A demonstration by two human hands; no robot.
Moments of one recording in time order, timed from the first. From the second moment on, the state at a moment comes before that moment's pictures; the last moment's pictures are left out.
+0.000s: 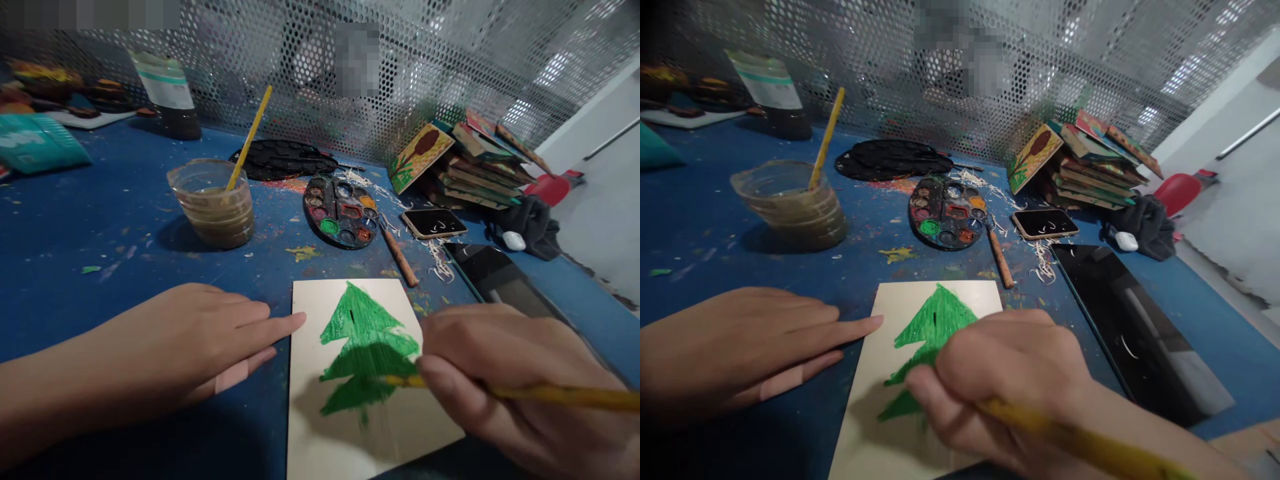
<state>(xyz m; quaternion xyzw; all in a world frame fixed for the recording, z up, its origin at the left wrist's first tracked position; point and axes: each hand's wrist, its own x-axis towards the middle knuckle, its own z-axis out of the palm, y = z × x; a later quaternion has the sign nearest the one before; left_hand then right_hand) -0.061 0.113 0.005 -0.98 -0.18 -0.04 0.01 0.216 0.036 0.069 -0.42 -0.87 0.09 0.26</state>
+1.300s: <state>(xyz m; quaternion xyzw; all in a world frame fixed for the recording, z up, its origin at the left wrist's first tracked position) -0.065 0.116 0.004 -0.98 -0.17 -0.04 0.01 0.225 0.063 0.047 -0.40 -0.83 0.12 0.37</state>
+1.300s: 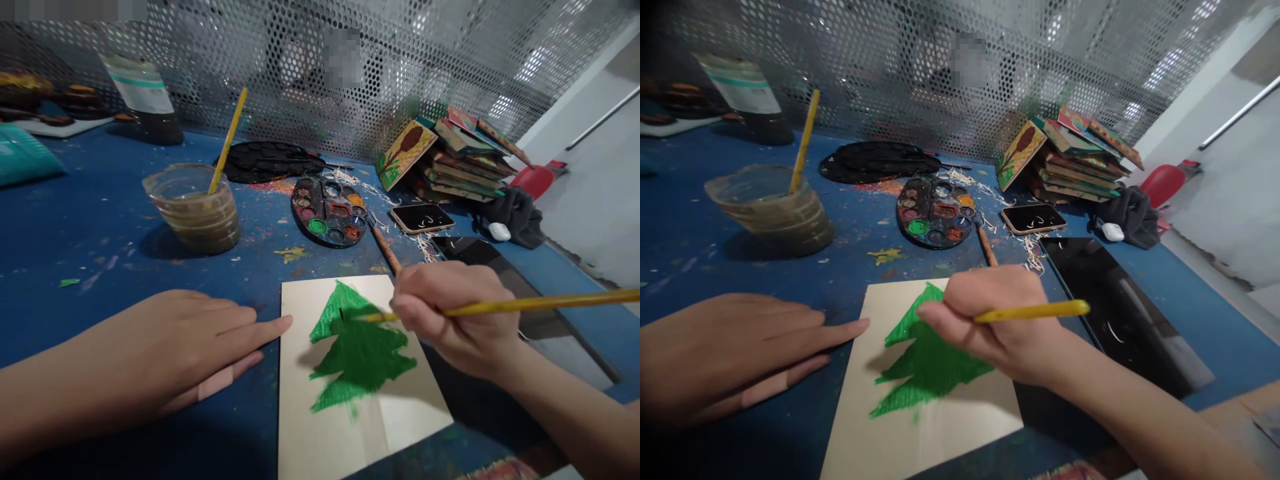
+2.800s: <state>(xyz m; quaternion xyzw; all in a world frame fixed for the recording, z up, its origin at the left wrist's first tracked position) -0.057 0.105 0.016 -0.98 -0.18 0.03 0.03 0.201 0.200 0.044 -0.54 -0.74 0.12 0.38</state>
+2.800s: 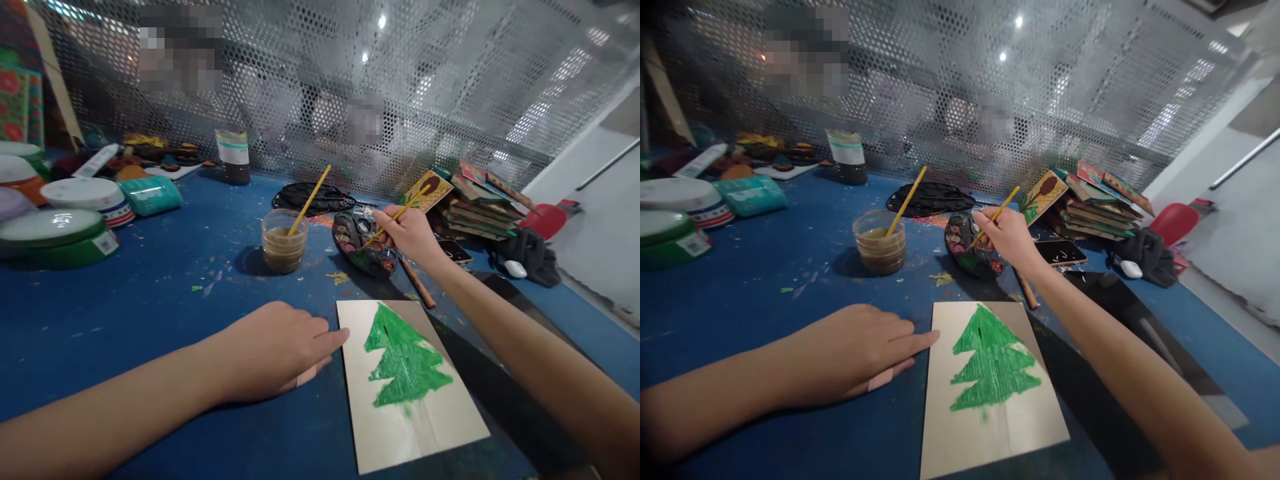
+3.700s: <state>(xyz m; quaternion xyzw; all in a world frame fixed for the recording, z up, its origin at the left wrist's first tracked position) -0.067 0.109 0.001 -0.98 -0.19 -0.05 -0.01 0.235 0.087 0.045 -0.43 -0.75 0.38 0.32</state>
